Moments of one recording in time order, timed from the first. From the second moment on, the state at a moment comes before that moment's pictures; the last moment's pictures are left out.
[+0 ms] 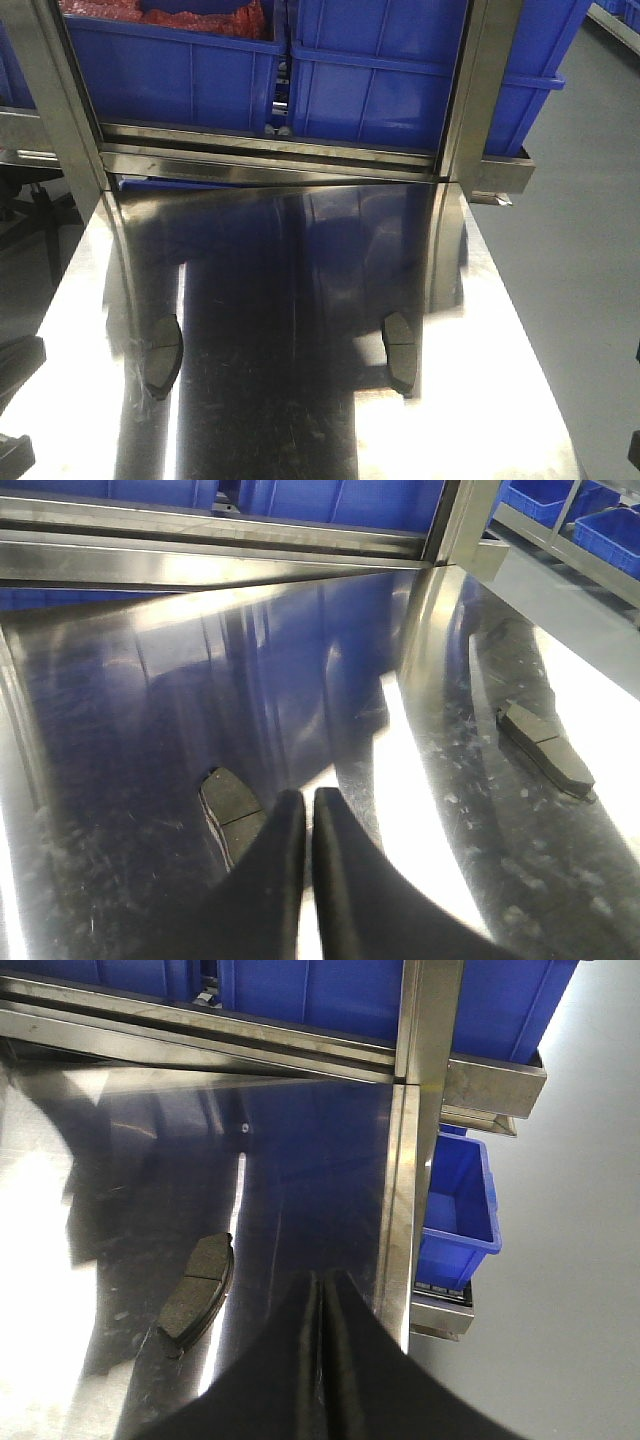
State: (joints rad) left arm -0.30 0.55 -0.37 -0.39 0.31 0.22; right arm 0.07 0.42 -0.43 0.24 0.48 -0.24
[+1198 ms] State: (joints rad) left arm -0.30 0.55 -0.37 -0.39 0.31 0.22; right arm 0.07 0.42 -0.43 0.24 0.48 -0.24
